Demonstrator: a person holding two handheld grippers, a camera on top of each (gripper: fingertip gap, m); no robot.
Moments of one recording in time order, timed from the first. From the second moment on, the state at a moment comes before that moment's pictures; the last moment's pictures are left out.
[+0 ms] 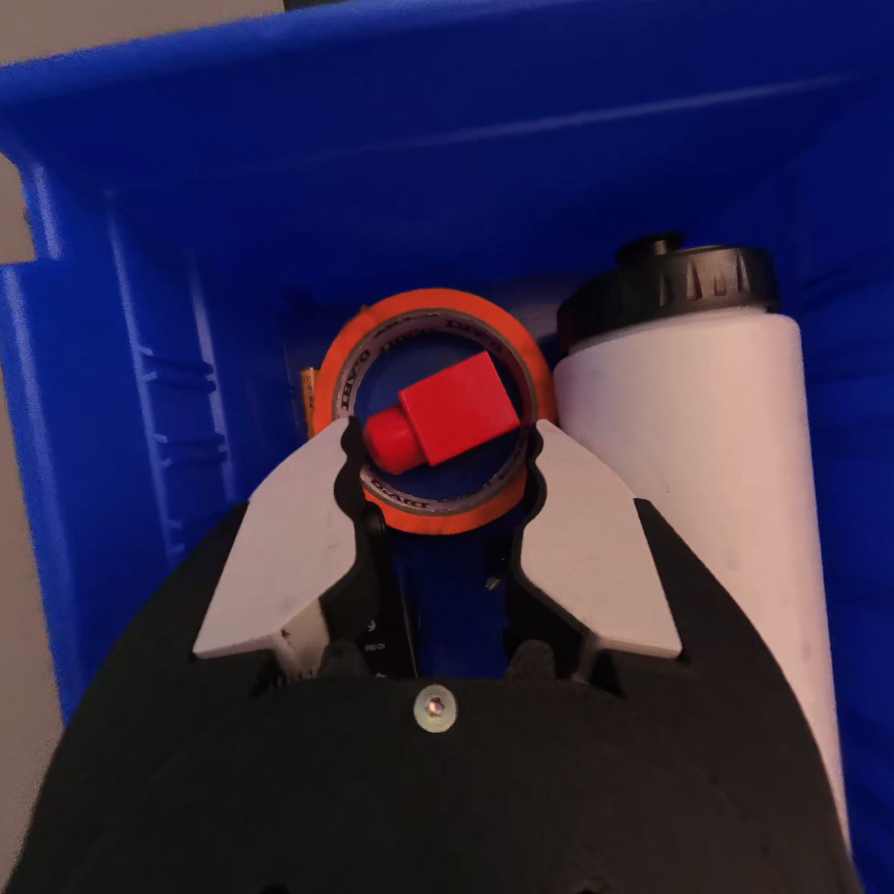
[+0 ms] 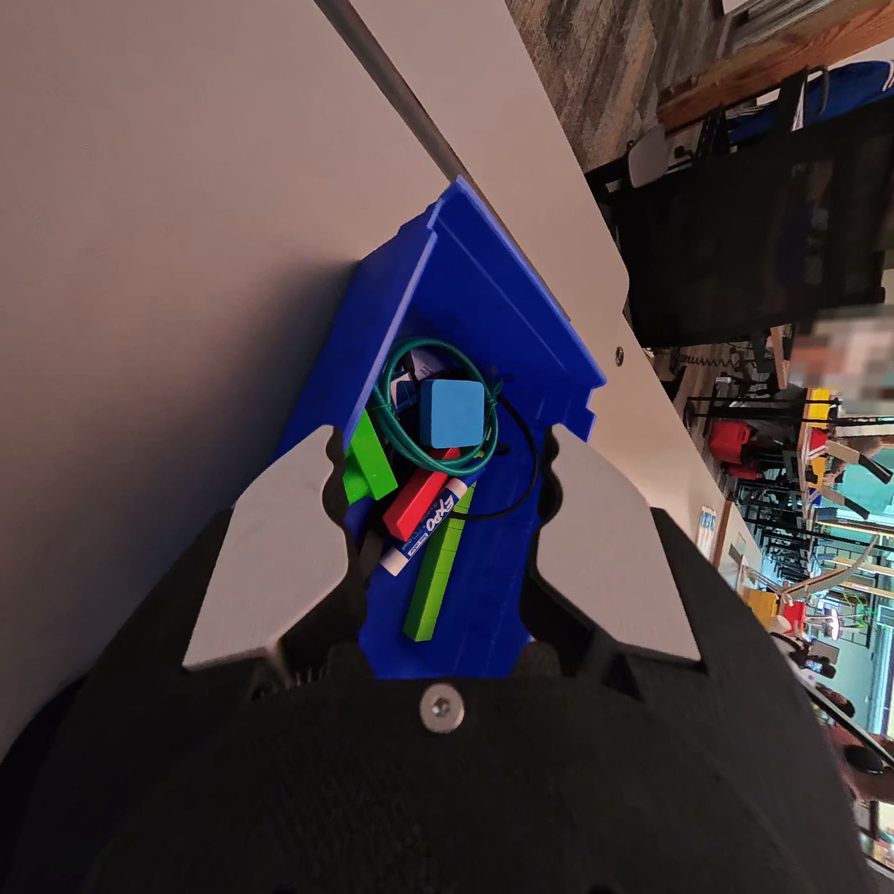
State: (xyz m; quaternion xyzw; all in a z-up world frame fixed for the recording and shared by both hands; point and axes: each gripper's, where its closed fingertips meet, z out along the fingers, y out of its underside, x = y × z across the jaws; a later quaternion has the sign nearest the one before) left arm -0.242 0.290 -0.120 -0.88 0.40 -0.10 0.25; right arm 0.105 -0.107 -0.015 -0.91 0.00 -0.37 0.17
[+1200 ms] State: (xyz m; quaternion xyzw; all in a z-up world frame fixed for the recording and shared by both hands) left arm -0.208 0.151 0.102 -0.66 0.49 -0.41 0.39; right arm 0.122 -0.101 -0.019 -0.88 -0.01 -0.47 0.11
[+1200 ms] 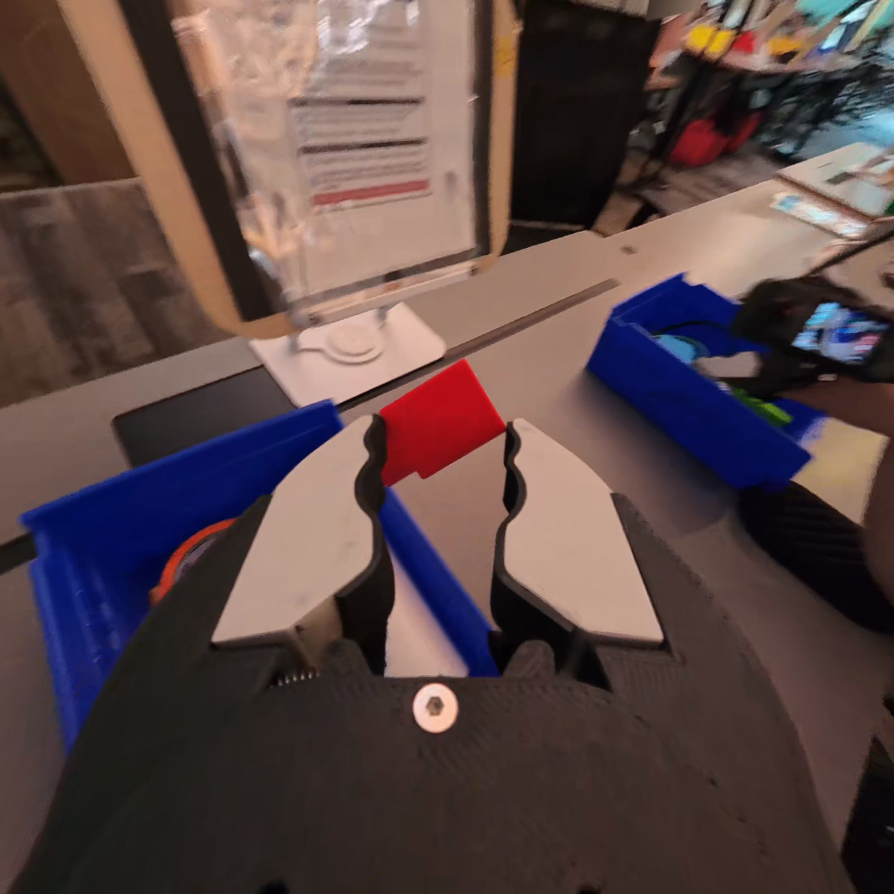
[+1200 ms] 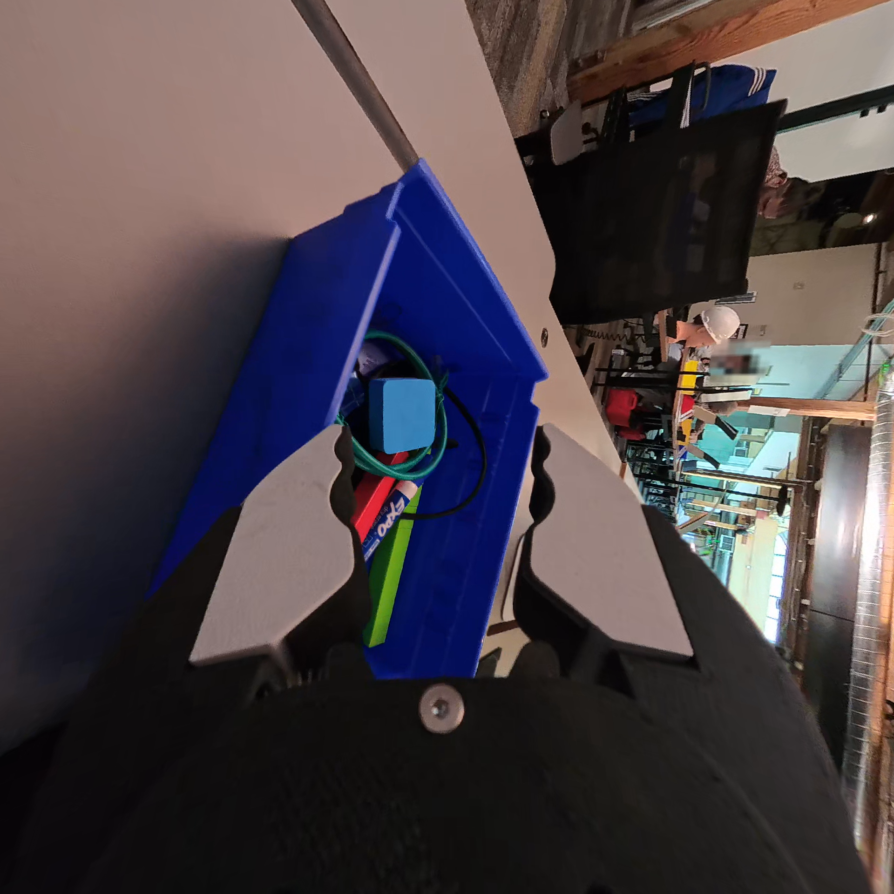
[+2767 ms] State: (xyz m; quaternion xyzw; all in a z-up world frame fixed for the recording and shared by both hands) left arm -0.124 -0.039 0.145 -0.39 0.55 -0.69 0.27; right arm -0.089 -0.060 0.153 -0.50 -0.29 -0.43 0.69
